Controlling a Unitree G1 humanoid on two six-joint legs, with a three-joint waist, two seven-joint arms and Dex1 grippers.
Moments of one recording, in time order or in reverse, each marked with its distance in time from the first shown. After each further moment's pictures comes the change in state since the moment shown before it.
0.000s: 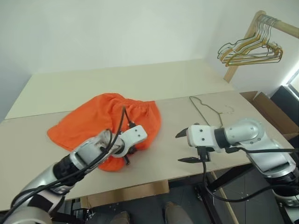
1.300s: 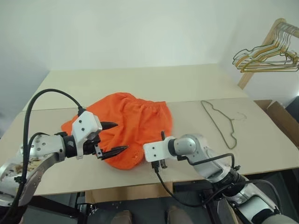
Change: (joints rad) left arm 0.521 0.090 0.794 -0.180 -0.295 -0.566 -0.244; right arm -0.065 0.366 0.352 0.161 -0.494 -0.081 -0.149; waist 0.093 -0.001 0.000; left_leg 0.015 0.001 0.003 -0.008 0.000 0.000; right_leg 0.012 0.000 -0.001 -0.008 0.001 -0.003
